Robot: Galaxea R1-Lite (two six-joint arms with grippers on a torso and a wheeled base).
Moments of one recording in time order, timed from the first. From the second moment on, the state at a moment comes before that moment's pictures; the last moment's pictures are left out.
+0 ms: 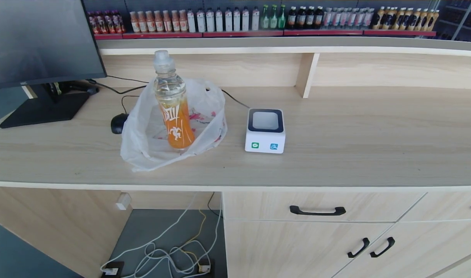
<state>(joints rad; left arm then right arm) 0.00 0.00 0.00 0.00 0.00 0.01 -0.01 0.00 0.00 0.00 -0.06 0.02</state>
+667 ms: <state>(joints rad) 0.00 0.00 0.00 0.00 0.00 0.01 -0.01 0.00 0.00 0.00 -0.06 0.03</state>
